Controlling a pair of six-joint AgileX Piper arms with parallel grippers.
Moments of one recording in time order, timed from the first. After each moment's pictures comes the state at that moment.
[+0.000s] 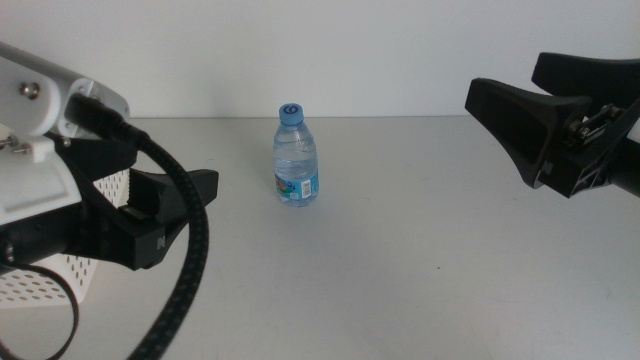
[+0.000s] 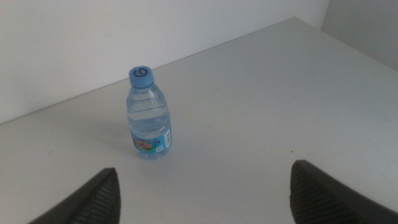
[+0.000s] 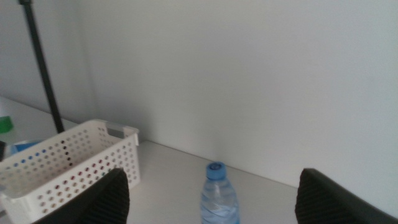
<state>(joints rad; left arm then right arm) -0.58 0.79 -0.75 -0.04 0.40 0.00 0.44 0.90 -0.68 -0.97 -0.28 1.07</state>
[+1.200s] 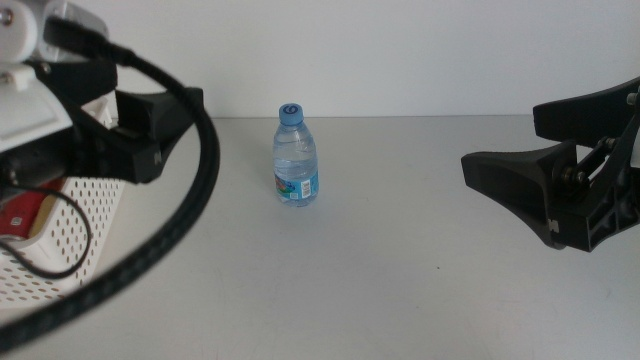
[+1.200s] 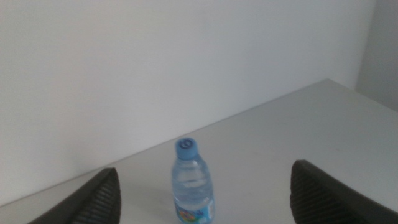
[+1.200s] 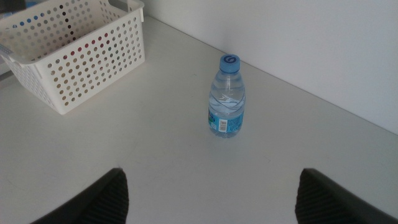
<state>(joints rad) -0.50 0.84 -0.78 0.02 0.20 -0.01 0.64 0.89 -0.94 0.06 0.52 -0.06</state>
